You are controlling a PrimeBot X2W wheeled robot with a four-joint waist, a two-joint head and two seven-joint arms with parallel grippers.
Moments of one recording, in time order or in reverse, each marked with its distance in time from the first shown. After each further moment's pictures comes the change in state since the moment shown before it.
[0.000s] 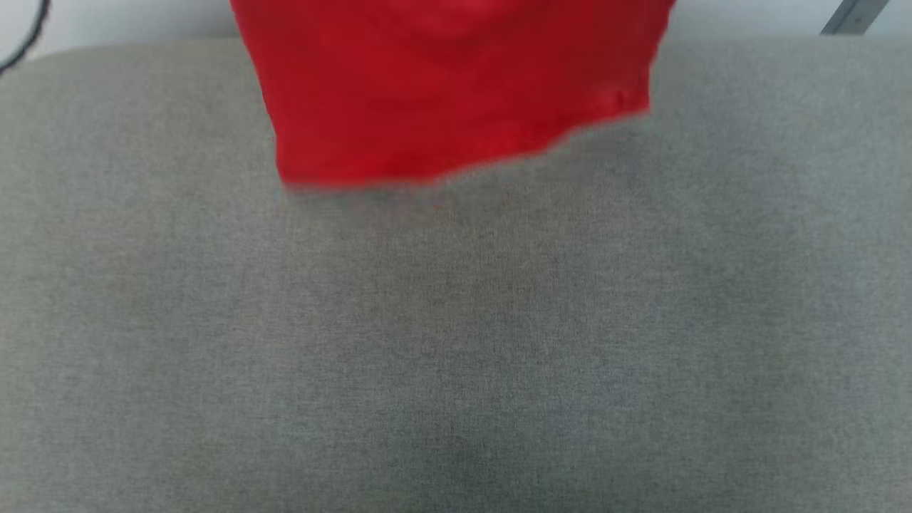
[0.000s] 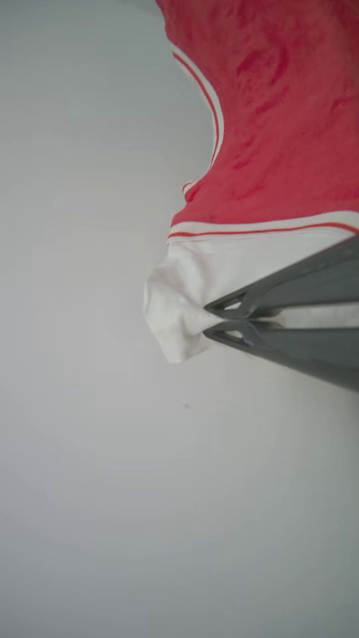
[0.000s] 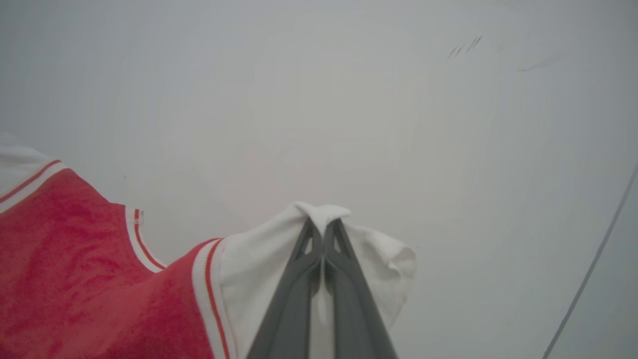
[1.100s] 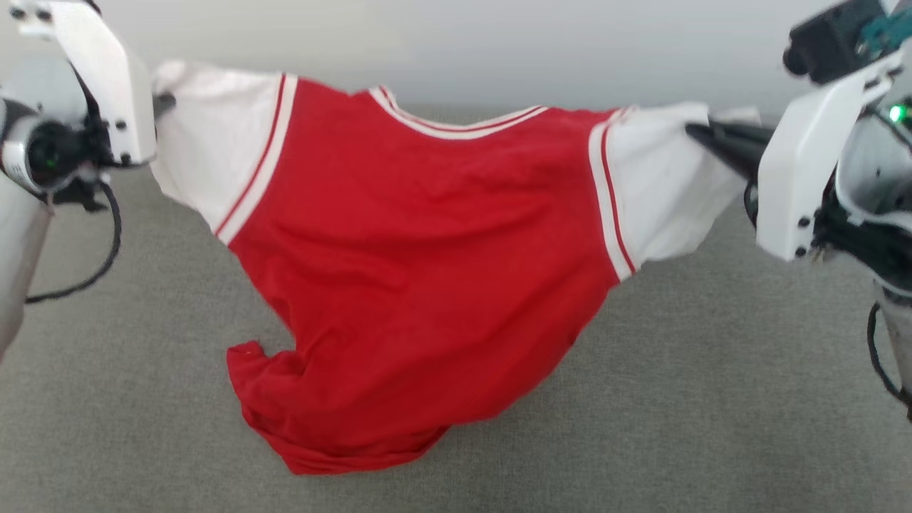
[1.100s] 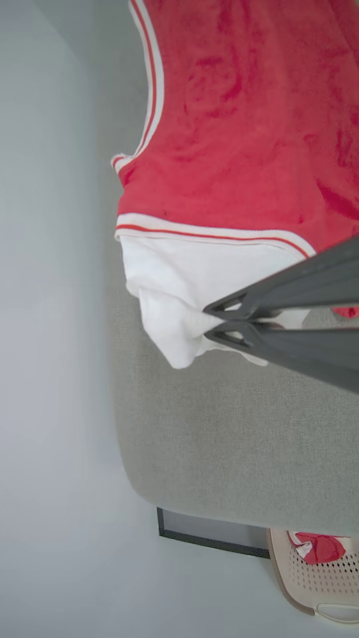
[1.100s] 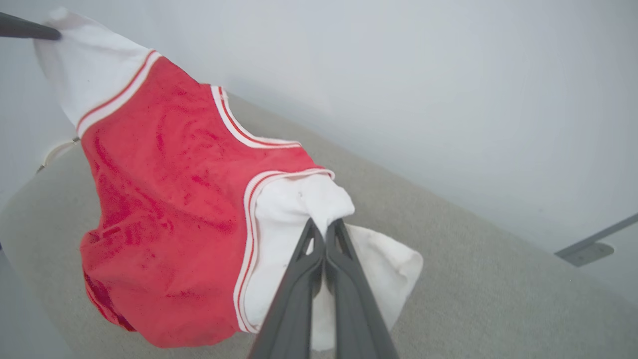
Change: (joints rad) left arm 0.370 0.091 -0.046 -0.060 -0.177 -0.021 0.536; right arm 0.703 -0.112 -0.055 -0.722 0.307 0.000 0.897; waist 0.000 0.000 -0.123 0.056
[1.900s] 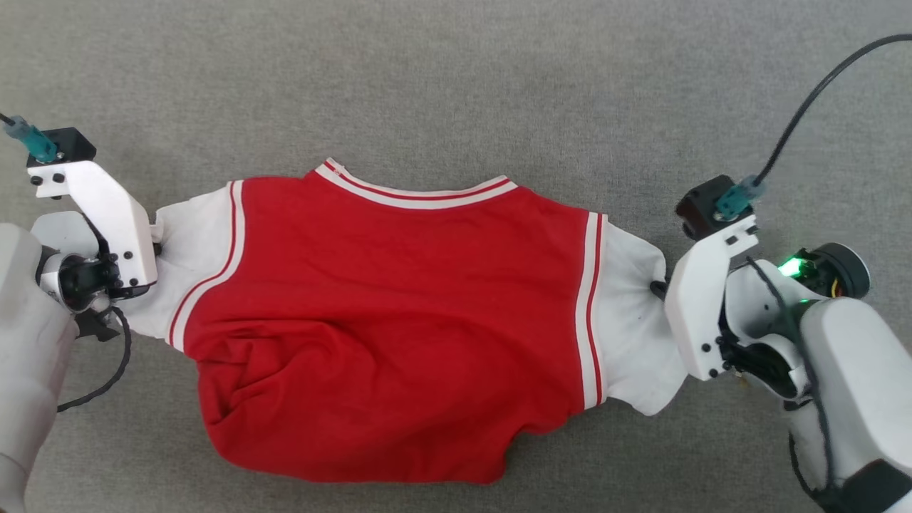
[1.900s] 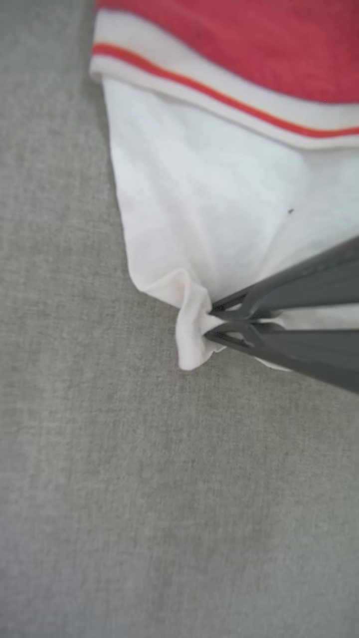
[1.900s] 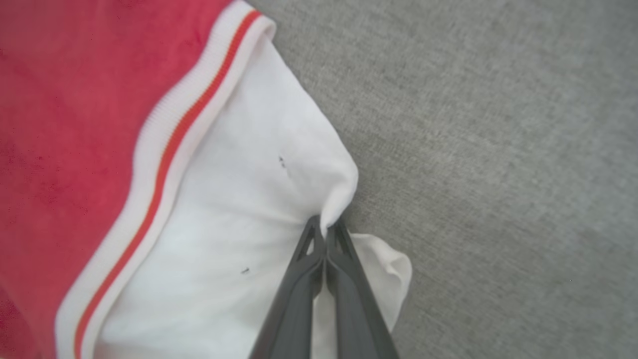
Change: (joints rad) left arm 0.180 -0.048 0.024 0.248 0.000 -0.004 -0.098; right arm 0.208 0.099 0.086 0.206 -0.239 0.000 -0.044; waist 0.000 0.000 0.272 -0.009
